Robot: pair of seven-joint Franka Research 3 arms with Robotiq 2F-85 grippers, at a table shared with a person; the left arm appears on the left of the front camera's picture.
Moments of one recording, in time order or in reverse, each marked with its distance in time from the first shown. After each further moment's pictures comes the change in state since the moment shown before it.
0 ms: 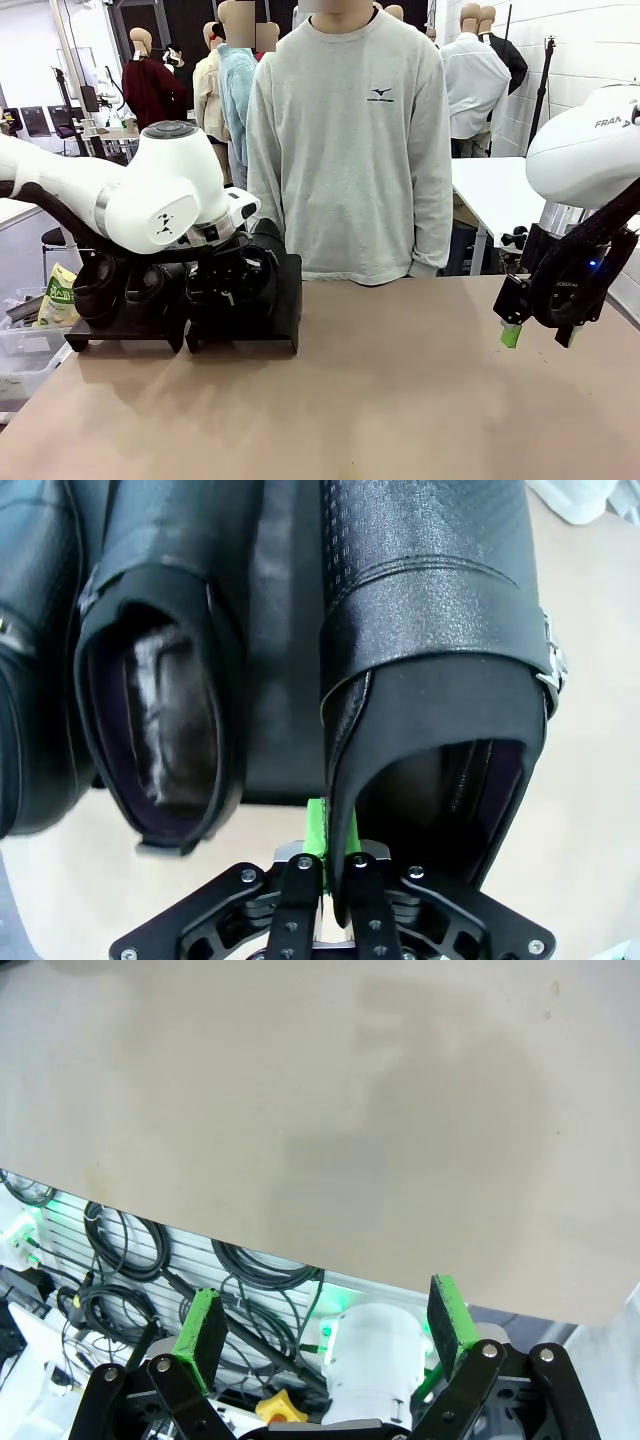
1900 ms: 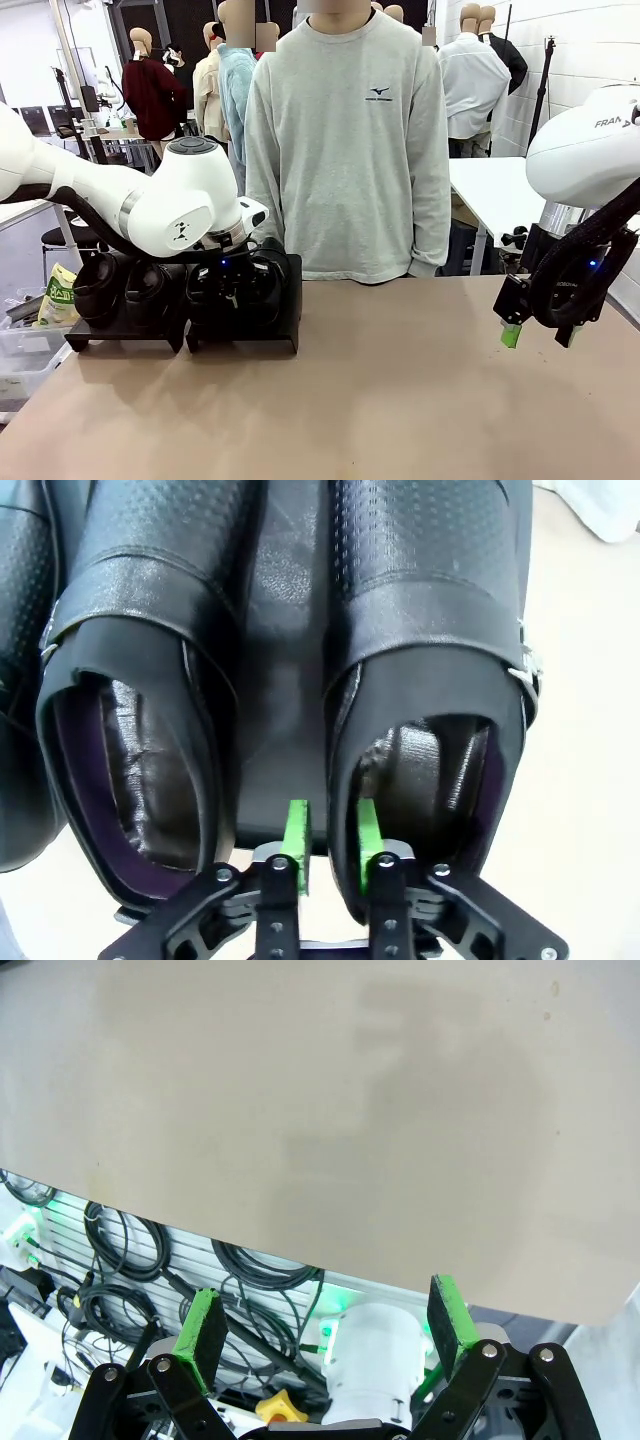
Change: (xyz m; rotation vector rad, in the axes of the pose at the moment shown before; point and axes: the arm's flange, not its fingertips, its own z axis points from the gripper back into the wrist) left arm 0.019 -0.004 -0.031 0.023 0.033 0.053; right arm 0.000 0.000 0.000 0.000 0.000 0.000
